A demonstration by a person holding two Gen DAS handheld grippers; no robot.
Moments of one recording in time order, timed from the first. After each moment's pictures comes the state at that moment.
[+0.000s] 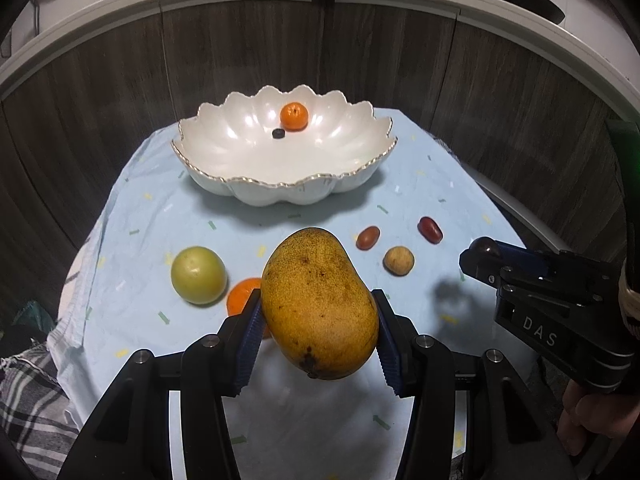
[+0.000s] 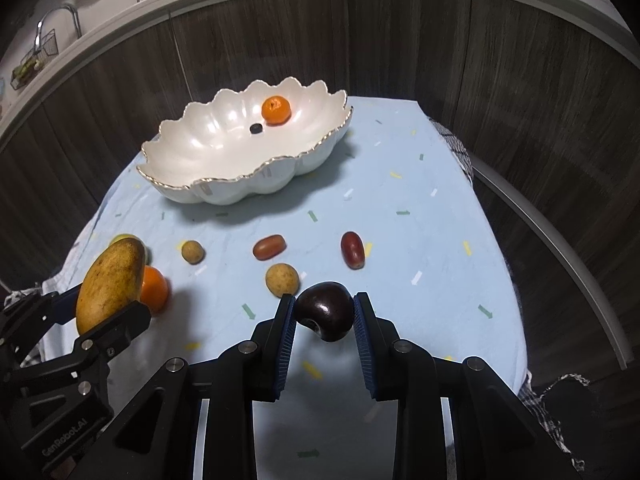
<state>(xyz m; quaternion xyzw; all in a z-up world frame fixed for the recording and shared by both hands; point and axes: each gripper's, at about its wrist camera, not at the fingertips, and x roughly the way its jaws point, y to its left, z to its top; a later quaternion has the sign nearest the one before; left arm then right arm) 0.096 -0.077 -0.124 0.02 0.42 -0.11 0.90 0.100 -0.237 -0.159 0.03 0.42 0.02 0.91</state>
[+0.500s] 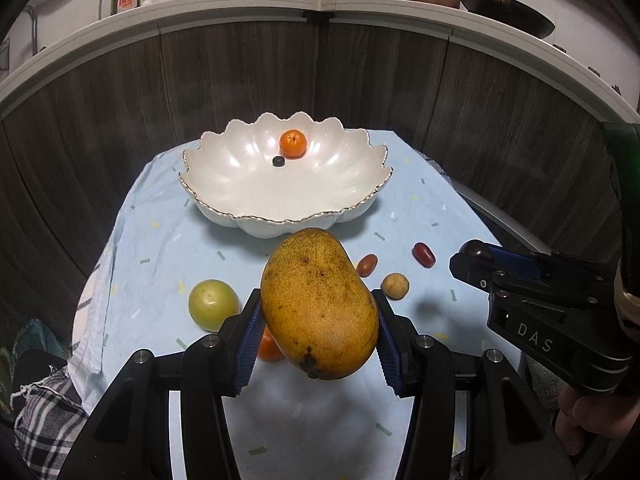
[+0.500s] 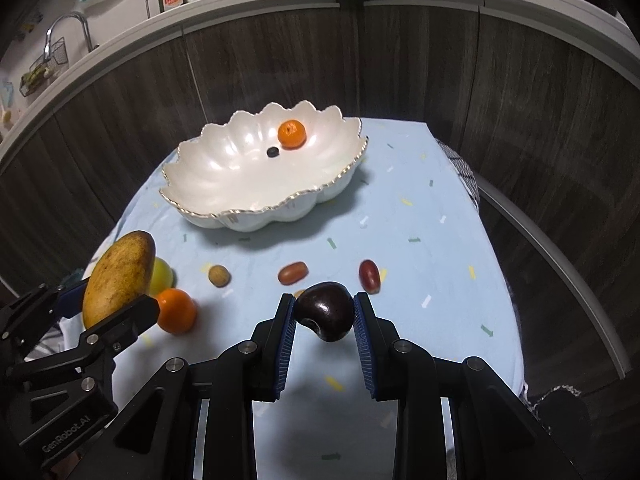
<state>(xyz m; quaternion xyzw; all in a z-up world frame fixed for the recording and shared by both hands) 0.100 -0.066 -0.096 0.02 0.39 -0.13 0.91 0.103 -0.223 -0.132 0.03 0.40 0.03 0.92</state>
